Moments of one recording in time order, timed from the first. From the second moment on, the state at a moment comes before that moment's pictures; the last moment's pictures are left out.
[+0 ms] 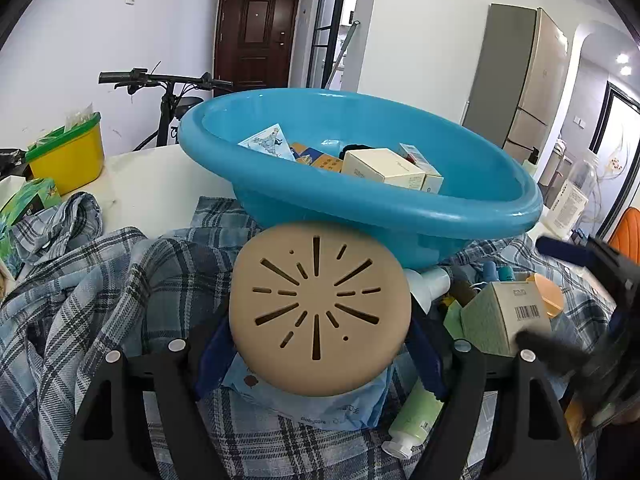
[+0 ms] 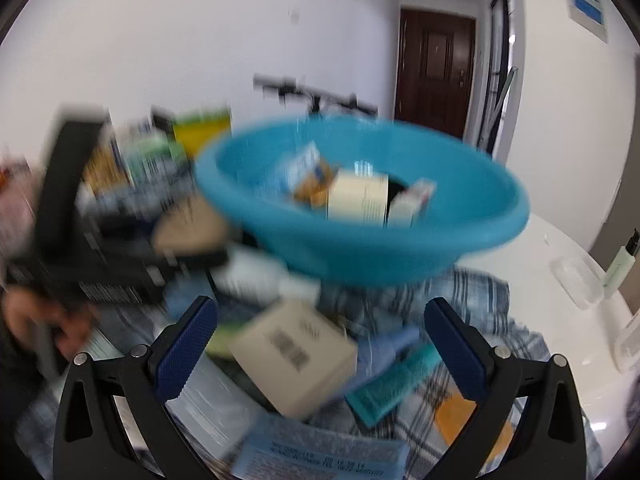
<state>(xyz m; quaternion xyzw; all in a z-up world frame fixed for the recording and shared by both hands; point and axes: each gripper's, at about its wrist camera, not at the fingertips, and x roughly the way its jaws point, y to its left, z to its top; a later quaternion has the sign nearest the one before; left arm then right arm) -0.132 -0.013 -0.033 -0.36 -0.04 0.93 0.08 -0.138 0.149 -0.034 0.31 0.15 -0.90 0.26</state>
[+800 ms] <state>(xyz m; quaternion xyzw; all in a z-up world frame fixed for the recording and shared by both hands) -0.133 -0.013 -0.032 -0.35 -0.04 0.93 0.08 -0.142 0.166 -0.039 0.33 0.11 -0.90 0.27</state>
